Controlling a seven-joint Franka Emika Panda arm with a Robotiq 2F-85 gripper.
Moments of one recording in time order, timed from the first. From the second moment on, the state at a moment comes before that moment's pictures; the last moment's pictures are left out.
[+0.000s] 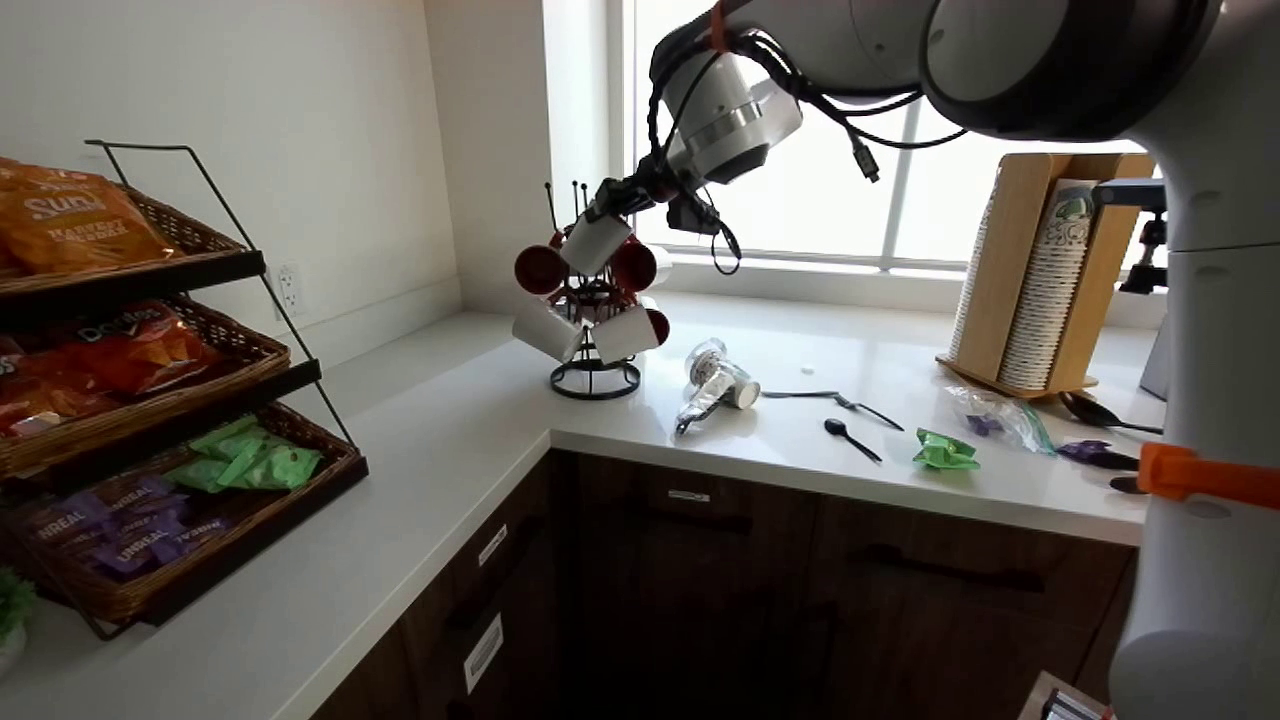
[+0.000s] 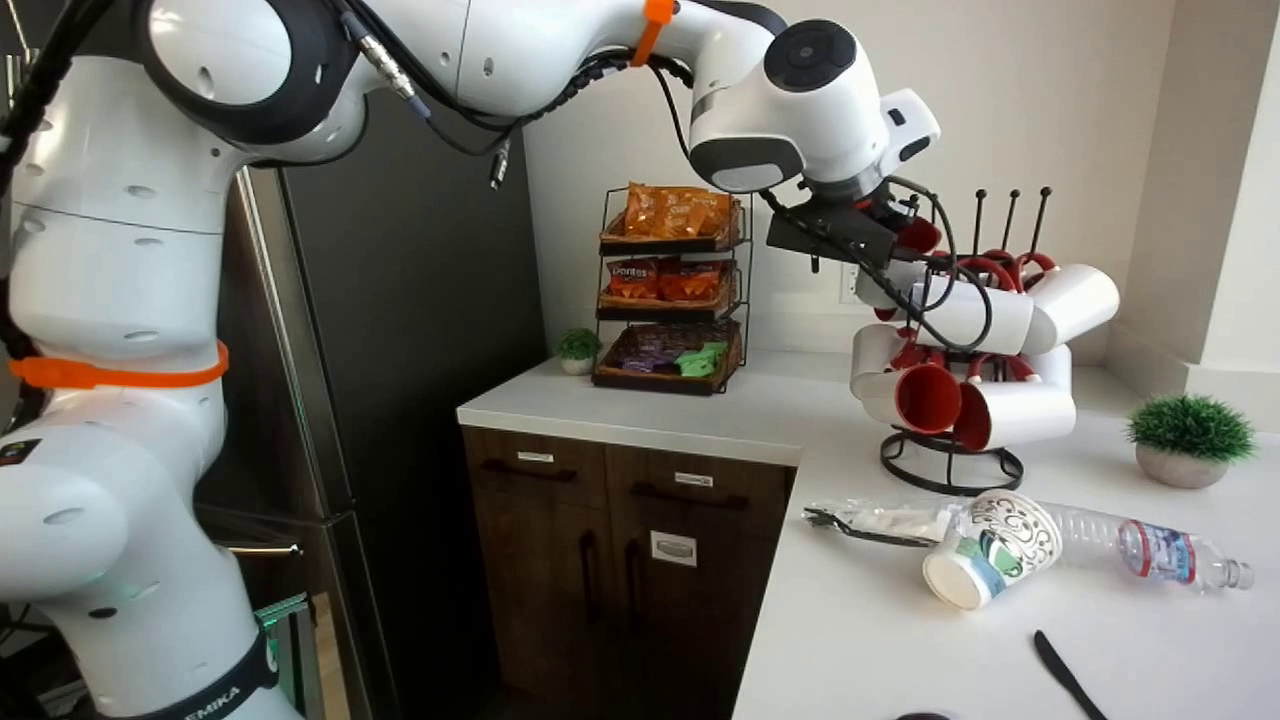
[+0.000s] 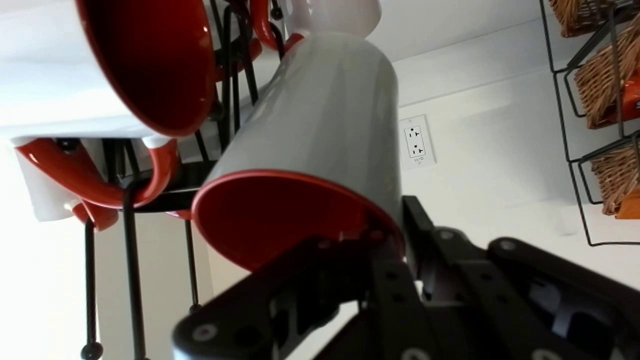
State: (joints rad) arm -0.20 0.27 -0.09 -1.60 1.16 2.49 -1.22
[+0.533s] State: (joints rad) arm -0.20 0.29 -0.09 -1.60 1.15 2.49 -1.22
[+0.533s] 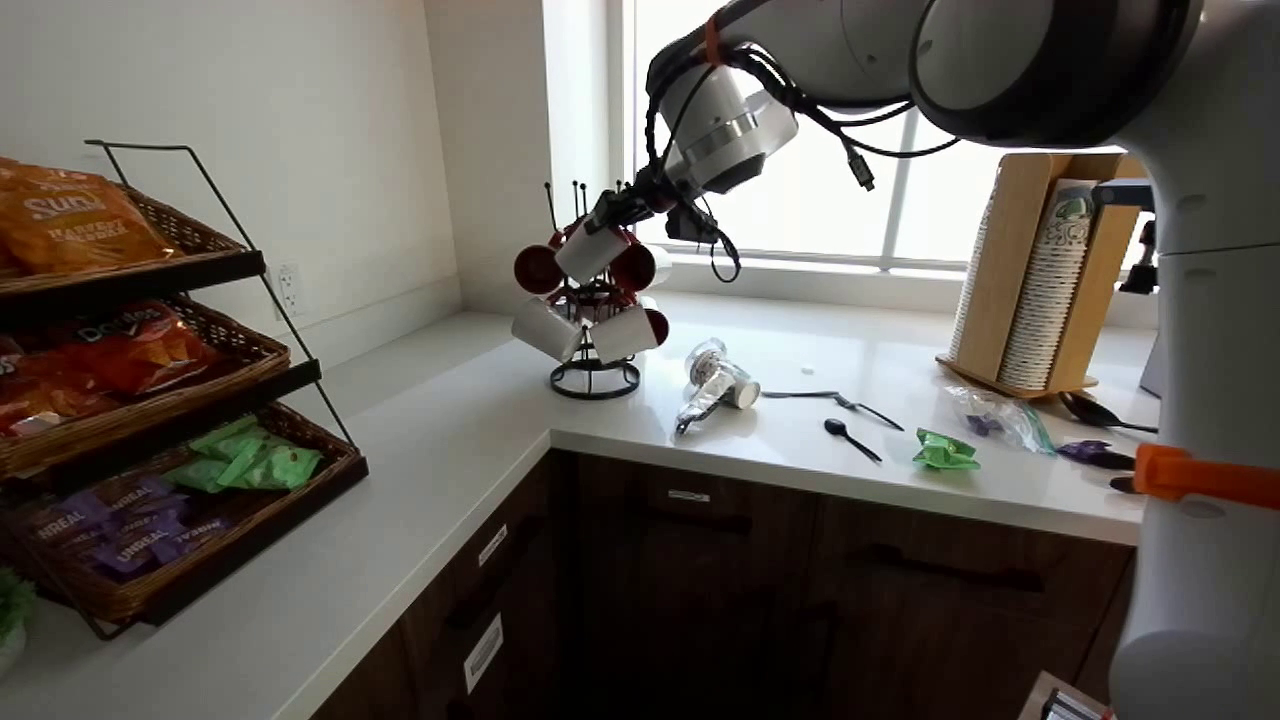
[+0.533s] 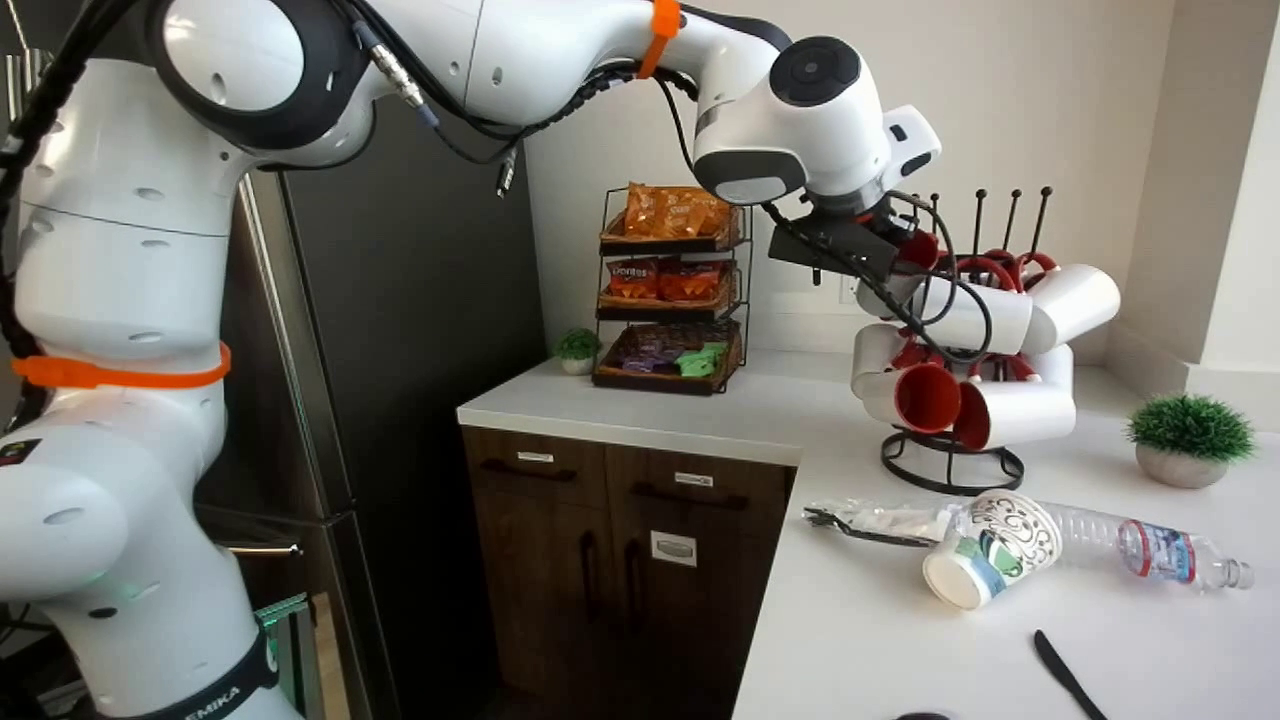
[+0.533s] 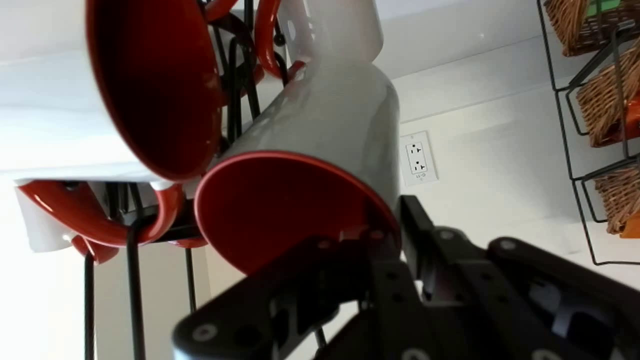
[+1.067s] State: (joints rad) arm -0.20 0.30 -0.08 -1.60 1.15 2.49 -1.24
